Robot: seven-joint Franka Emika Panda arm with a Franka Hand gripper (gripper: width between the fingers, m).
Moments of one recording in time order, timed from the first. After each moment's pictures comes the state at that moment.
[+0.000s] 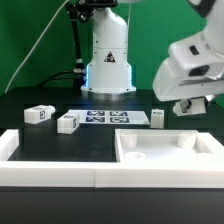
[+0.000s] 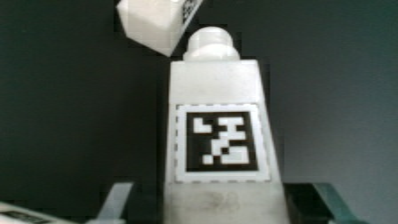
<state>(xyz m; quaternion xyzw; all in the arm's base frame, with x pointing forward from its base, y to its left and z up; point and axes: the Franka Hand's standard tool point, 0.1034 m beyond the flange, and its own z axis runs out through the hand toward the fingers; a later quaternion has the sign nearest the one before) 0.471 0.141 0.076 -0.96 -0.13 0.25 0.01</state>
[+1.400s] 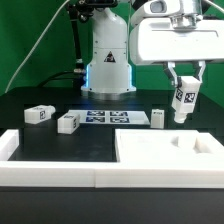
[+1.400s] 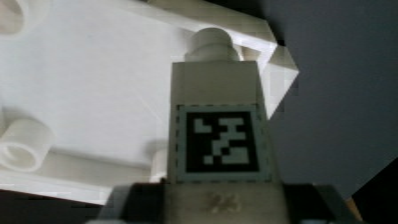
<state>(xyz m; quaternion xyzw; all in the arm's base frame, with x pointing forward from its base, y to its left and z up) 0.497 0.115 0.117 -0.97 -0.15 -0.19 0.03</state>
